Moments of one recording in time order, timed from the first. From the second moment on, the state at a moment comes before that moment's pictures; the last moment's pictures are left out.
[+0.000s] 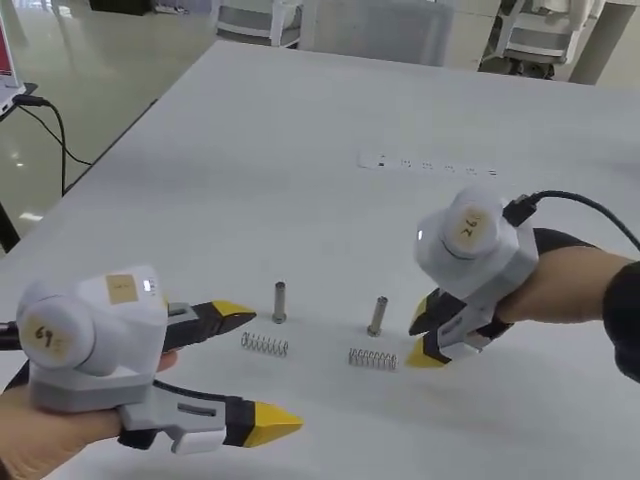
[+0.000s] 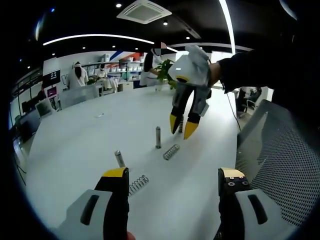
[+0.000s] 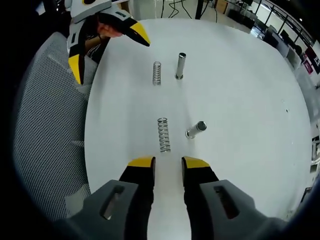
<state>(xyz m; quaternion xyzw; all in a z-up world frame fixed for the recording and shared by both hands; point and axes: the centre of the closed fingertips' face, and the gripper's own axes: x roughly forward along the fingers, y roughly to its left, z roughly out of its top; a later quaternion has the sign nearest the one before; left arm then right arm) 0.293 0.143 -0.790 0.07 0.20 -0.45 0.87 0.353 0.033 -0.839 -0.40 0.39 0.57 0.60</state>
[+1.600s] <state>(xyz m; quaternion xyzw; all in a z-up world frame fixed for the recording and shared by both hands) 0.292 0.135 -0.792 0.07 0.20 -0.47 0.86 0.341 0.050 -0.853 -0.42 0.39 0.58 0.58</state>
